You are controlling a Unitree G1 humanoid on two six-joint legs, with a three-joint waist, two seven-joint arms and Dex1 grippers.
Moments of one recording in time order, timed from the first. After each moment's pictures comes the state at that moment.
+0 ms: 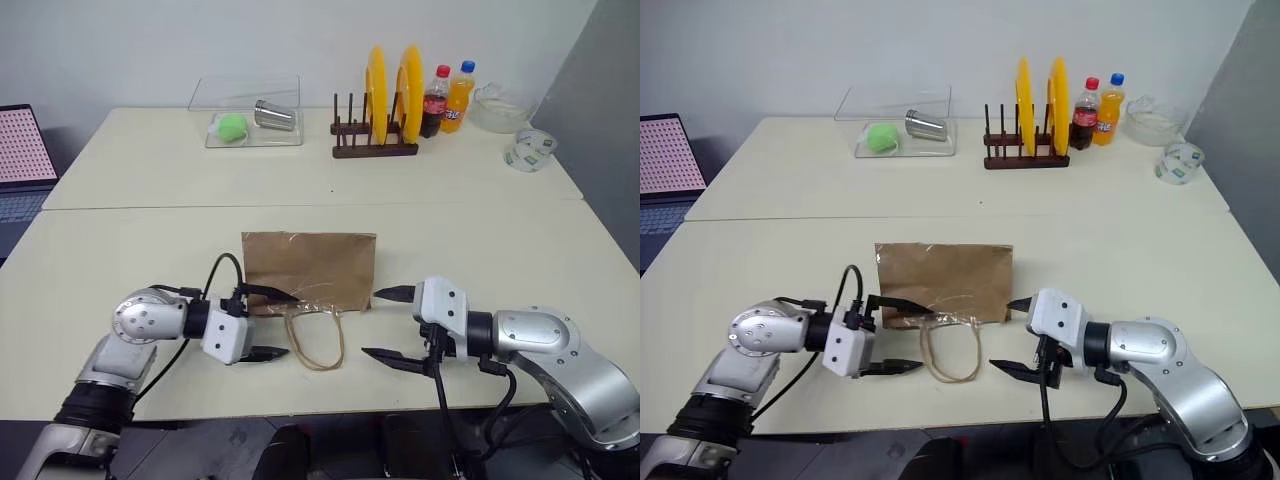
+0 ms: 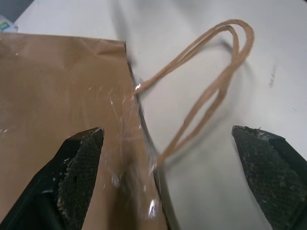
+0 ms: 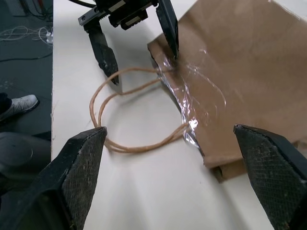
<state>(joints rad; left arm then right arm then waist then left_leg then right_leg) -0.27 0.74 -0.13 0.17 -0.09 -0.68 -1.28 -0.17 -0.66 0.17 -0.76 0.31 0.74 0.87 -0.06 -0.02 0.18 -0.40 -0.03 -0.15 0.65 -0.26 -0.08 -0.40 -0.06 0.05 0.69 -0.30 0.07</state>
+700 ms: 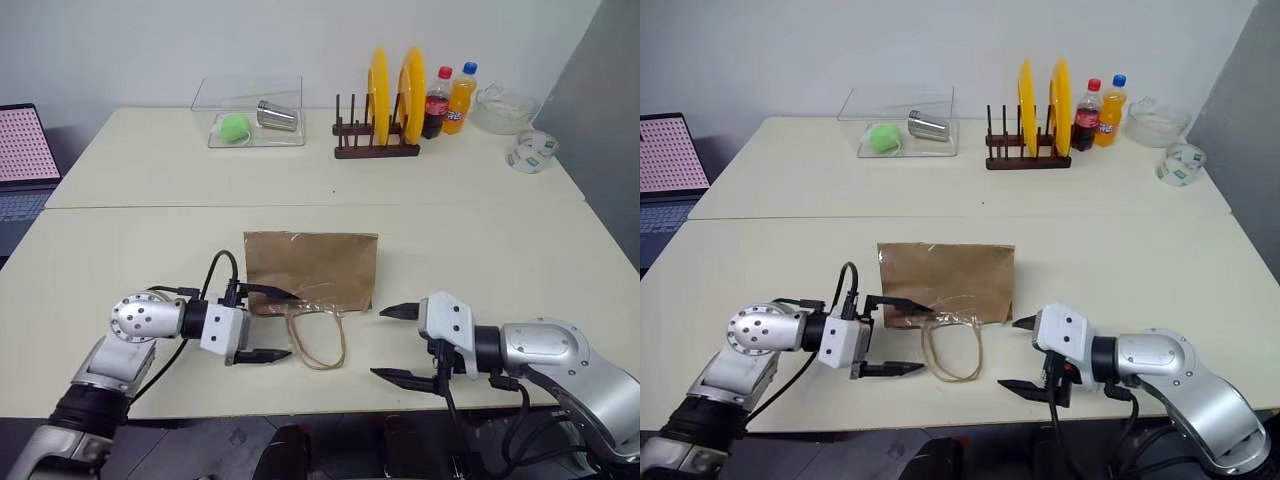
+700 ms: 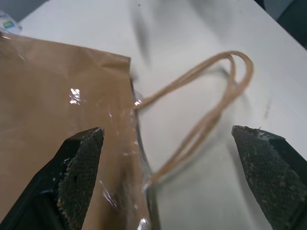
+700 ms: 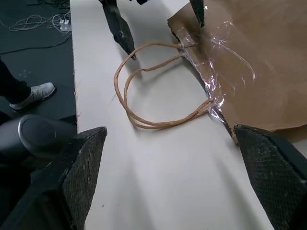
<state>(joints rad) -0.26 0.77 -0.15 0.13 -0.22 -0.56 -1.29 -0.13 -0.74 0.18 -0.78 0.38 0.75 0.85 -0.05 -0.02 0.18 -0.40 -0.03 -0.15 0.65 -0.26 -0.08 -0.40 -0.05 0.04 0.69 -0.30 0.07</state>
